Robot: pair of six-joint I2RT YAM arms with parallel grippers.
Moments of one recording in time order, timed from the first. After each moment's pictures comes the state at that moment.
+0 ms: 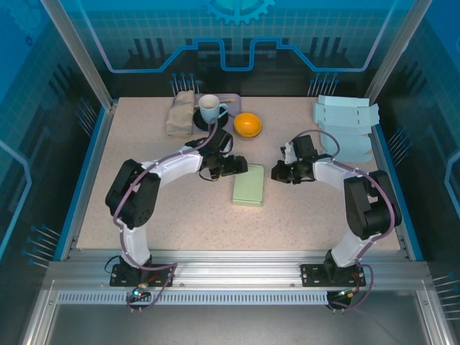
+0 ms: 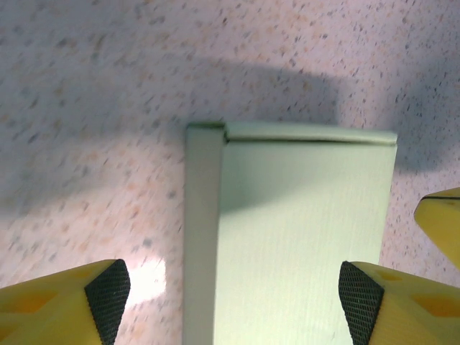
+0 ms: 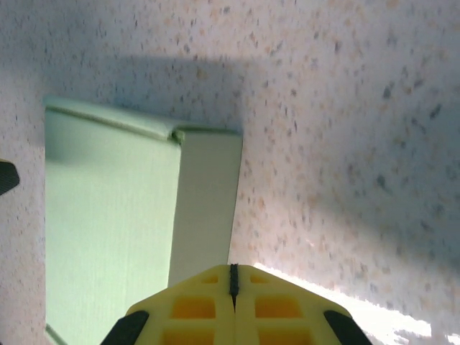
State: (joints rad) left arm -0.53 1.86 1.29 -0.49 0.26 -0.70; right arm 0.24 1.66 0.92 -0.35 -0.45 0.39
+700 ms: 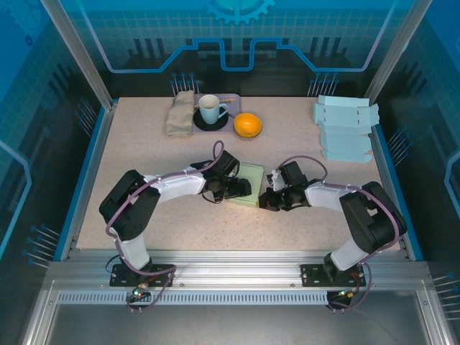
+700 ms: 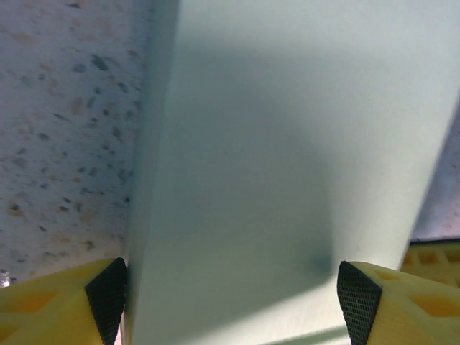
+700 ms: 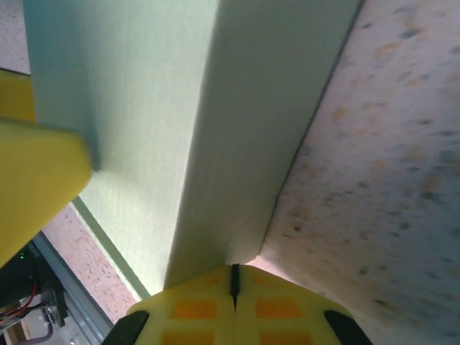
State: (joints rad) left arm -0.68 1.80 1.08 -0.38 0.22 -0.84; right arm 0.45 1.58 0.65 -0.13 -0.59 0.59
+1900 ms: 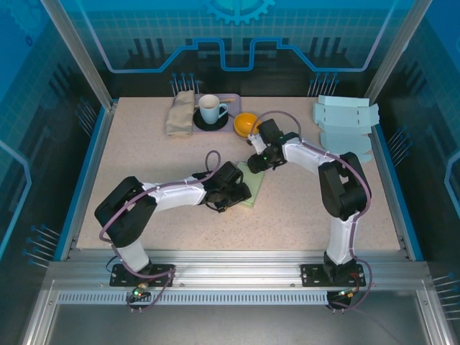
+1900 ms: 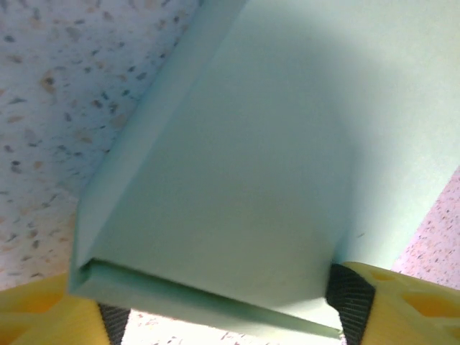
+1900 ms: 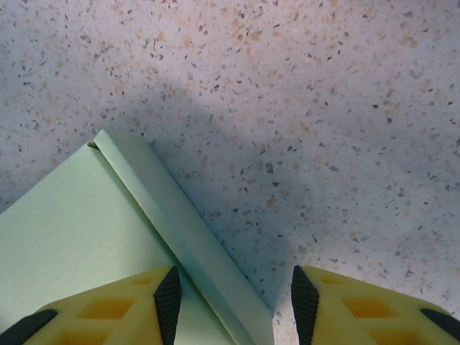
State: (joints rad) left arm -0.76 1.74 1.01 -0.33 0.09 -1.19; right arm 0.44 1.95 1.38 -0.59 -0.15 -0.05
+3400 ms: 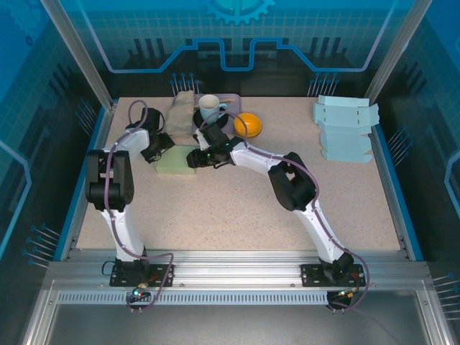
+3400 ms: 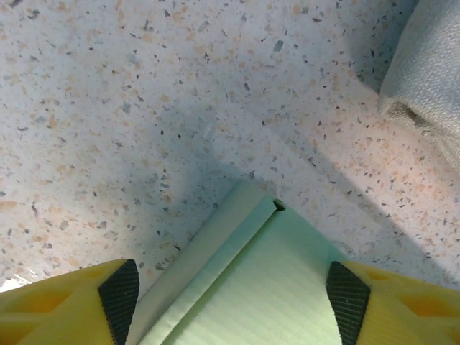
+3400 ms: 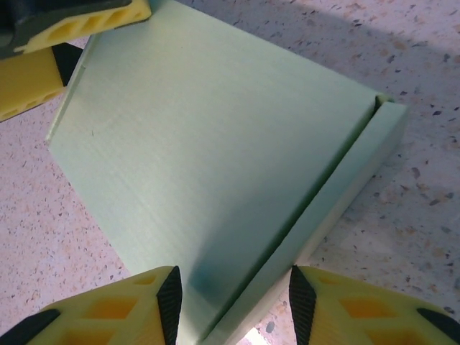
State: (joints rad) left arm 0.04 1.98 1.42 -0.60 -0.06 -0.71; right arm 0.73 2.42 1.95 -0.37 -0.32 0.44
